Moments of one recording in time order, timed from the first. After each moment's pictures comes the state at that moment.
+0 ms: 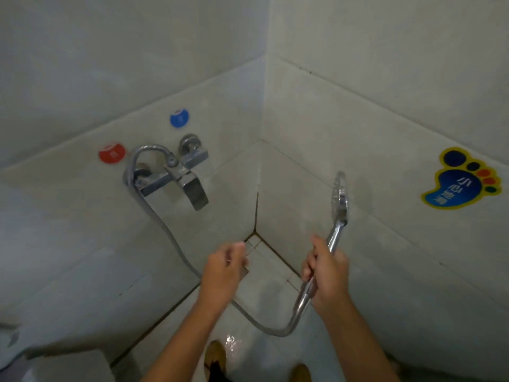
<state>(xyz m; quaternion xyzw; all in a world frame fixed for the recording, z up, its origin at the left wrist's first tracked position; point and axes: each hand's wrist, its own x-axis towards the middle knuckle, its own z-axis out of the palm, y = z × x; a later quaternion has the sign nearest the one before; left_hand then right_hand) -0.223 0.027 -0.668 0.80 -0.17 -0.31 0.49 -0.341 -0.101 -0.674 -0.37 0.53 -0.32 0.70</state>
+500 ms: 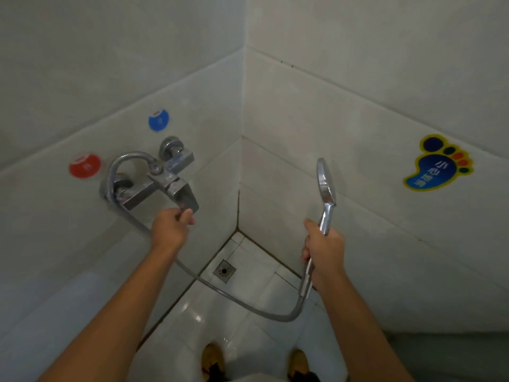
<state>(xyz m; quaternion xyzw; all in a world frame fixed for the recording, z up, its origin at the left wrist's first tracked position) -0.047 0.008 -0.727 0.86 -0.18 -0.23 0.42 -0.303 -0.107 -0.667 -0.41 0.60 -0.36 0.59</state>
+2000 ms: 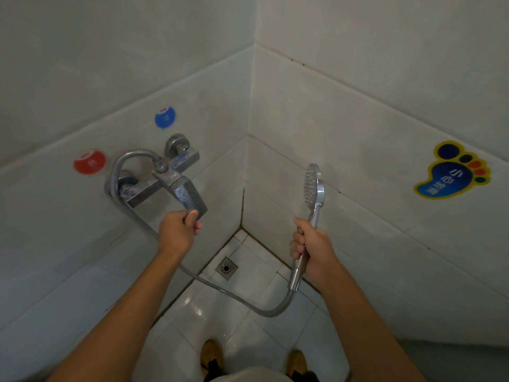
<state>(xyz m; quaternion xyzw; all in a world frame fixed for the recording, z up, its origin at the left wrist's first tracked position) -0.059 0.007 -0.730 0.84 -0.21 -0.20 0.45 -0.287 -0.132 -0.696 -0.31 0.52 -0.24 0.76</state>
